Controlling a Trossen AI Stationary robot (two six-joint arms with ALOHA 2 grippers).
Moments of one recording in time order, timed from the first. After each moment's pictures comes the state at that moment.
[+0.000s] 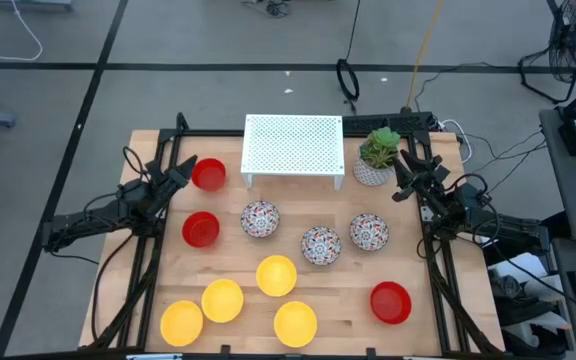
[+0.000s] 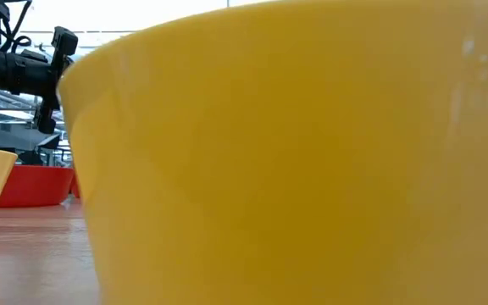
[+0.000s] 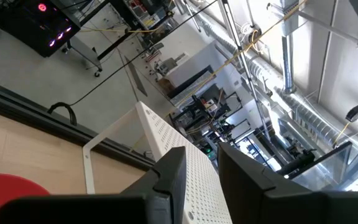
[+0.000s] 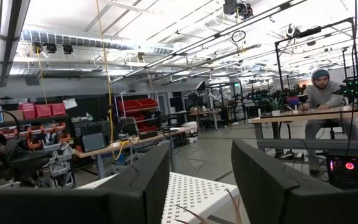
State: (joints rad) left arm 0.24 0.00 0.02 0.13 -0.66 -0.87; right arm -0.22 0.00 0.02 0.39 0.55 -0.05
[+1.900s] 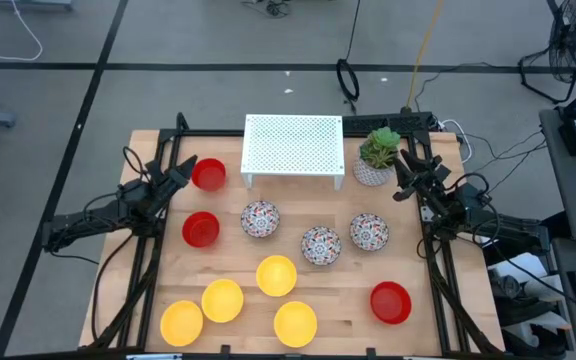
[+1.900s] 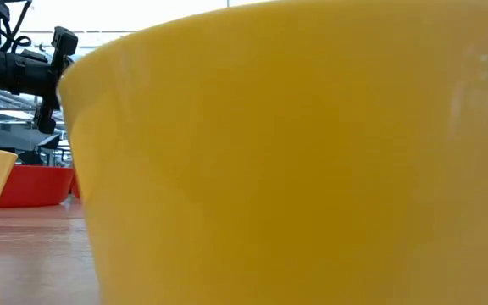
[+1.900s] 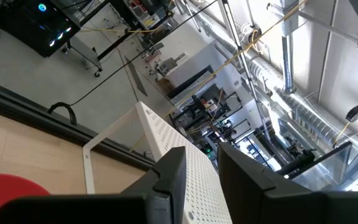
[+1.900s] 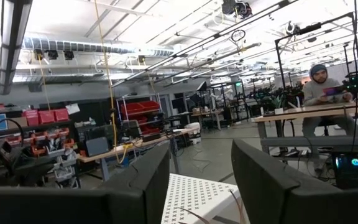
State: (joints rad) left arm 0.24 0.00 0.02 0.13 -0.66 -0.87; right arm -0.22 0.00 0.02 0.39 0.55 -0.01
